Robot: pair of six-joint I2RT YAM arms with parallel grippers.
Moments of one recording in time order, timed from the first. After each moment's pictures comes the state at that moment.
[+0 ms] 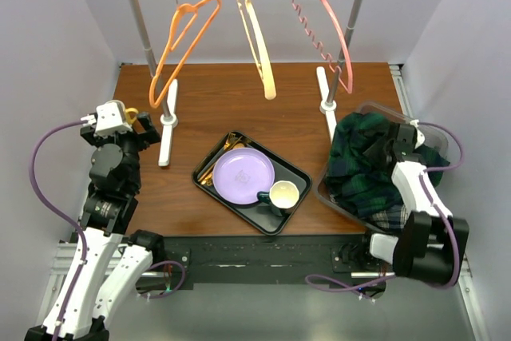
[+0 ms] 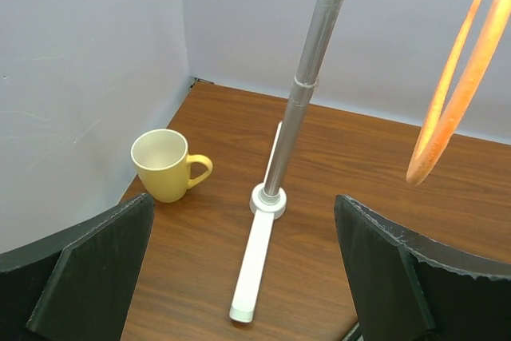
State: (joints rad) left arm -0.23 0.57 0.77 -0.18 -0.51 -0.07; right arm -0.20 1.21 0.70 -0.38 0.11 0.65
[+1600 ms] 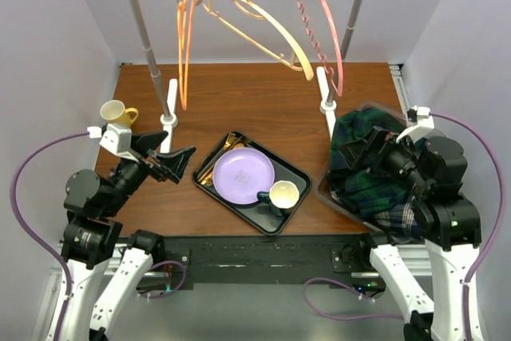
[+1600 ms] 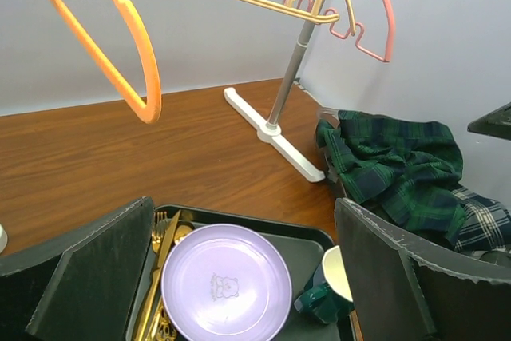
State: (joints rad) left arm -0.24 0.41 0.87 -0.34 0.34 -0.33; right arm 0.09 0.65 1.19 -0.90 -0.32 0.46
